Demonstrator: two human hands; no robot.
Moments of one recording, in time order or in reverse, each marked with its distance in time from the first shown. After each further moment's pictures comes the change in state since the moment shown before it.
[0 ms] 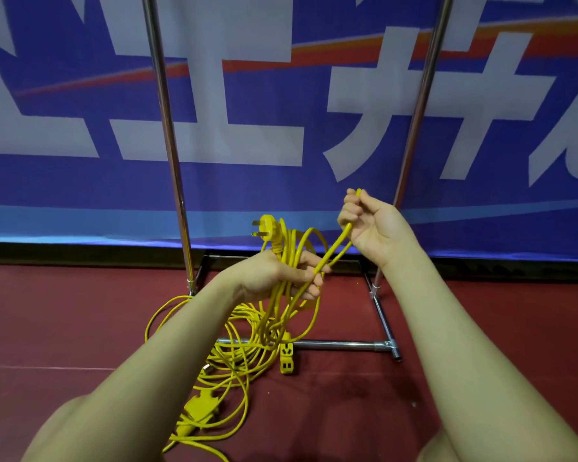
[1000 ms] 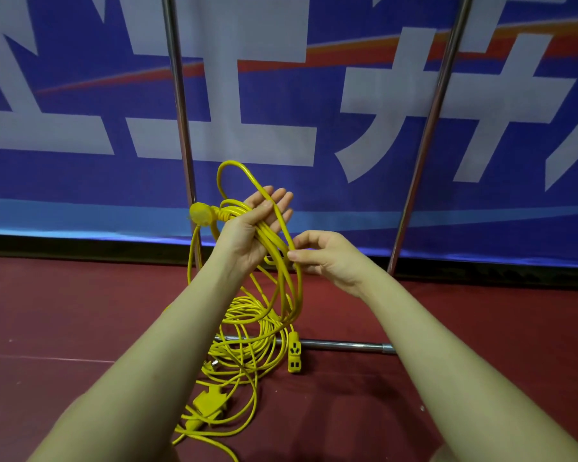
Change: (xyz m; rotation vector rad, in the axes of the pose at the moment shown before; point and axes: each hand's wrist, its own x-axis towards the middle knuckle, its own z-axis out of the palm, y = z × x) left_hand 0.002 0.025 -0.030 -0.778 0.506 0.486; right_hand -0.003 0.068 -0.009 -0.983 -0.366 0.030
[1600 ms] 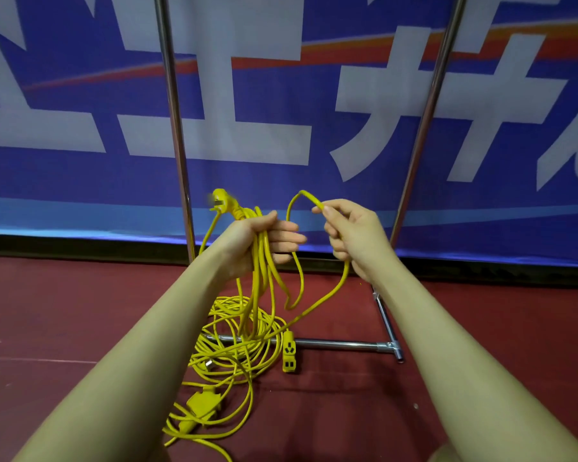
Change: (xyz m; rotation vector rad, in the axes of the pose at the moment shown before) left_hand -0.003 0.004 -0.007 0.513 -0.096 -0.400; right_hand -0.006 -0.021 -0.023 -0.029 0.357 -0.180
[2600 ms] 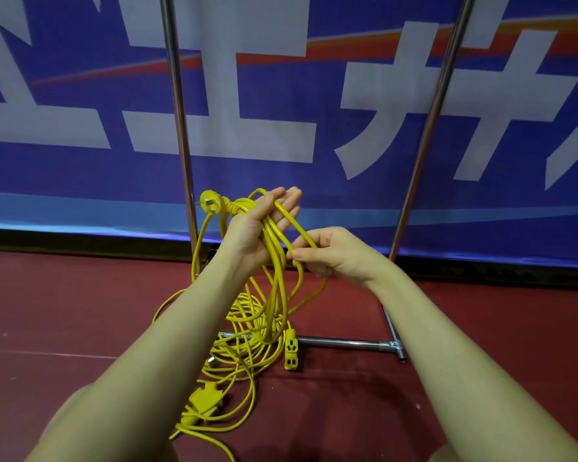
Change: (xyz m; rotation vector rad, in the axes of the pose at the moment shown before) left_hand 0.010 -0.004 0.015 -0.503 0.092 0.367; right_hand -0.009 0.007 0.009 -0.146 -0.499 0.102
